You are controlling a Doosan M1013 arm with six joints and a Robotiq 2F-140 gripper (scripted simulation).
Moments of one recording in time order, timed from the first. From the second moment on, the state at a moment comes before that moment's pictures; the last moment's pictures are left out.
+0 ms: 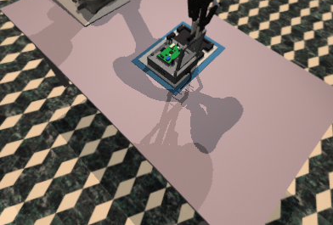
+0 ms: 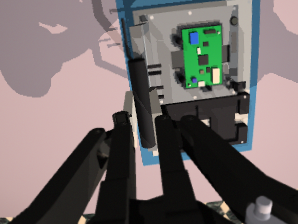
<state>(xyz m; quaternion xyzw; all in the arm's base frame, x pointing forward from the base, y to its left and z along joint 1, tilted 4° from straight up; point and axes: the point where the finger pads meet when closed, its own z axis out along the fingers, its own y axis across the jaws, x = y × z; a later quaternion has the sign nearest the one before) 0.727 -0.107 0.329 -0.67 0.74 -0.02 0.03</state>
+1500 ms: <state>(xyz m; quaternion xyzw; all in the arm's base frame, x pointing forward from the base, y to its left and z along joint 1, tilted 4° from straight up) 0.670 -0.101 0.321 -0.67 0.74 -0.02 0.03</state>
